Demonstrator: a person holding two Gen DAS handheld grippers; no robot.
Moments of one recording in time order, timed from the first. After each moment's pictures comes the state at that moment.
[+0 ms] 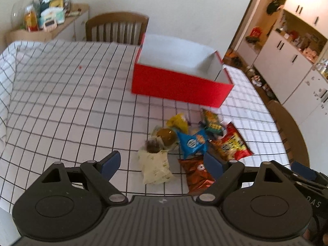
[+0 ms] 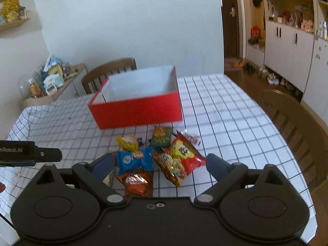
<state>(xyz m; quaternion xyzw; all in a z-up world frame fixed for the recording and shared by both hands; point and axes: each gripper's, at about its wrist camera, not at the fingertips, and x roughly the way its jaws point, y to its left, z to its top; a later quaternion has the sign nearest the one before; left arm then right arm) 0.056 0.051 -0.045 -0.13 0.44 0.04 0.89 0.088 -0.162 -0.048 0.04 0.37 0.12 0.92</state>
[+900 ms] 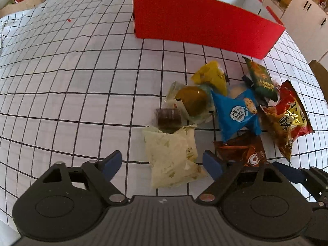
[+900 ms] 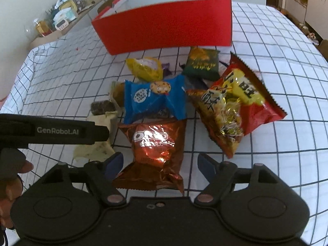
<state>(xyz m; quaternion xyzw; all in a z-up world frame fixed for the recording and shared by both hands) 0.130 0.041 -0.160 -0.09 0.56 0.07 0.82 0.157 -0.108 -0.161 0.01 0.53 0.21 0.82</state>
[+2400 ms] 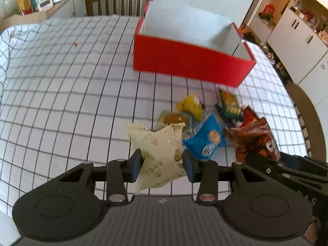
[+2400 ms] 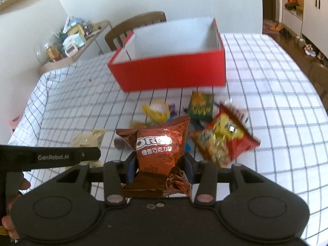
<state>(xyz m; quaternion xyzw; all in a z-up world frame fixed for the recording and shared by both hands) 0.108 0.048 -0.075 -0.12 0.50 0.05 0.86 0.160 -0.121 -0.080 0.03 0.48 0.22 0.85</state>
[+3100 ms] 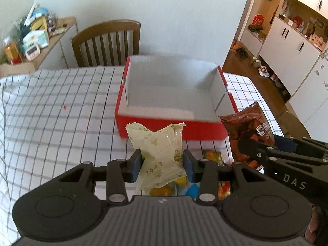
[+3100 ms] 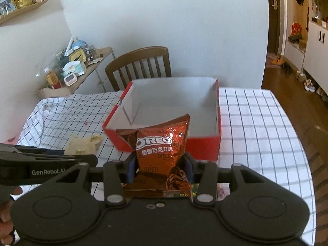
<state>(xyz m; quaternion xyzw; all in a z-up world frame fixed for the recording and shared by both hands) 0.197 0.035 -0.001 -0.08 0.45 0.04 0.89 0.246 -0.108 -0.017 0.00 0.41 0.22 0.89</state>
